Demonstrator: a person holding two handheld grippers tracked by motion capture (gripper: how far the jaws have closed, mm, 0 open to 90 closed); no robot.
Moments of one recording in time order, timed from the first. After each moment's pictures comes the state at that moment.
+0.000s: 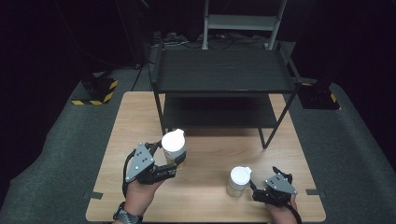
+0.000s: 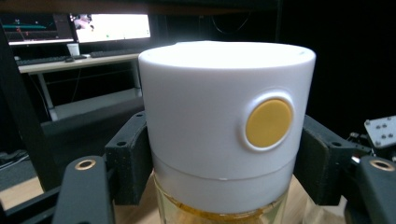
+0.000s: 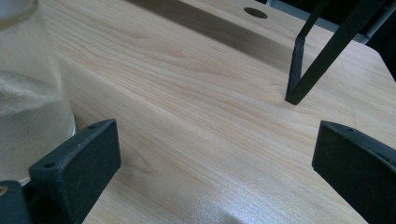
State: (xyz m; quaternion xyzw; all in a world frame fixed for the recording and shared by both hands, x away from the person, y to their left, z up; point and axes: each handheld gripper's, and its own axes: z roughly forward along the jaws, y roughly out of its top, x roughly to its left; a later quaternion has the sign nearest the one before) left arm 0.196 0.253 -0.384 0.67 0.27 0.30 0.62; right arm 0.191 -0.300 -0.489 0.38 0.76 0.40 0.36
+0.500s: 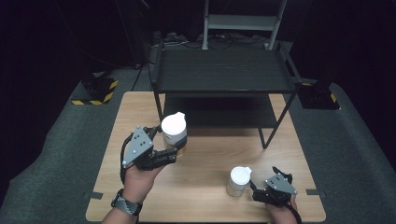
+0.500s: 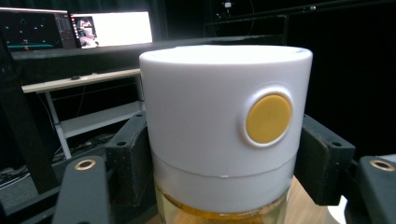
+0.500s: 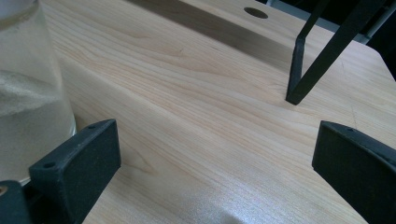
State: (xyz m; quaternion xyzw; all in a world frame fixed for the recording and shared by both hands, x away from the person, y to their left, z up) left arm 0.211 0.249 -0.343 0.66 0.27 0.31 0.63; right arm 0.191 -0.300 -0.489 0.38 0.76 0.40 0.36
